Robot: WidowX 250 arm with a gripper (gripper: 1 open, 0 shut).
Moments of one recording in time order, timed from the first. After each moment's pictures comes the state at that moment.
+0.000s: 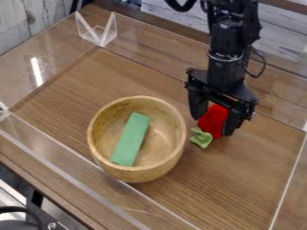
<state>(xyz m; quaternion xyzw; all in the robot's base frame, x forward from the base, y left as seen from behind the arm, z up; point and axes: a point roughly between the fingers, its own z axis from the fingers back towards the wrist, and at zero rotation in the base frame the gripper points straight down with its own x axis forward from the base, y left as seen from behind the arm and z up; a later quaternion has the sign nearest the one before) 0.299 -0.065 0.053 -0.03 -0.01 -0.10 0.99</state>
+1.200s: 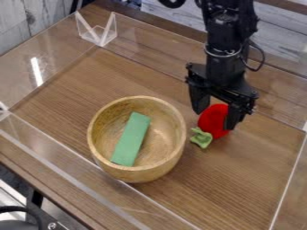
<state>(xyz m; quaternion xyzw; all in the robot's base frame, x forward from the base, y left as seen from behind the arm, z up) 0.304 -0.056 0.061 -0.04 -0.05 -0.09 0.99</state>
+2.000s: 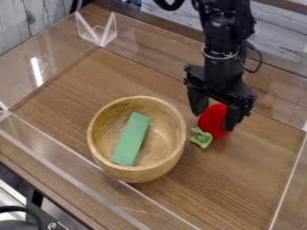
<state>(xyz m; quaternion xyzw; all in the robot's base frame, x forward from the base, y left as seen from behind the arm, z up) 0.303 -0.054 0.059 -0.04 -0.05 -0.08 0.99</state>
